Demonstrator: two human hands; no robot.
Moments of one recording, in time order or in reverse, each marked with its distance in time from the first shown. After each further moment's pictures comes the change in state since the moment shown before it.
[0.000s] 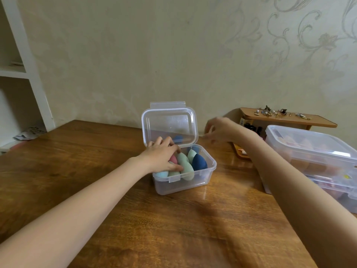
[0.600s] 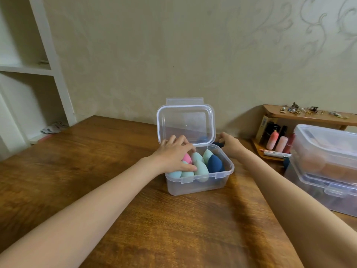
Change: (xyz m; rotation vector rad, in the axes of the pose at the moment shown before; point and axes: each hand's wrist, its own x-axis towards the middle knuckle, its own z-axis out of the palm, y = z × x) left_hand -0.006 -0.010 0.007 -0.048 0.037 -0.006; right_hand 0.048 0.034 0.083 0.240 0.117 0.144
